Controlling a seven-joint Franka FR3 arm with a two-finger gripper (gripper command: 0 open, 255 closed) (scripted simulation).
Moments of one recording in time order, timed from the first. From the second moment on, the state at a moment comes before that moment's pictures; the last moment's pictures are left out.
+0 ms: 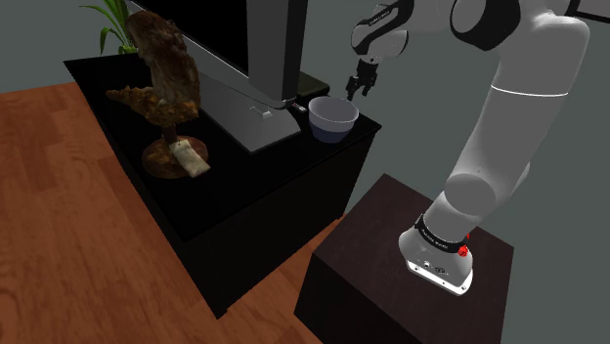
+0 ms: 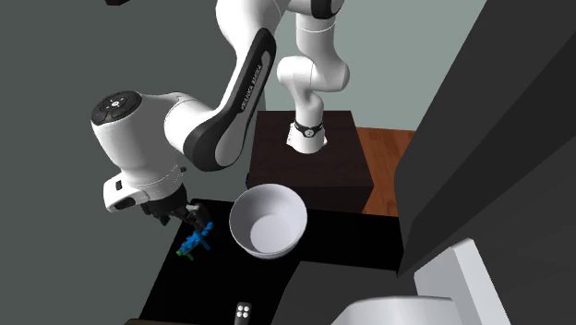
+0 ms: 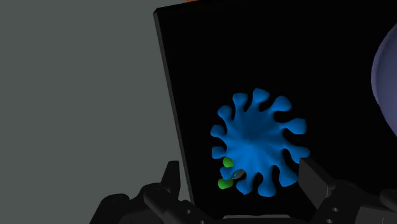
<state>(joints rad) -0.22 0.26 -0.40 -1.95 0.13 2.26 -0.46</state>
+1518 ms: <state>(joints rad) -0.28 0.46 -0.36 -1.56 0.40 1.77 -0.09</state>
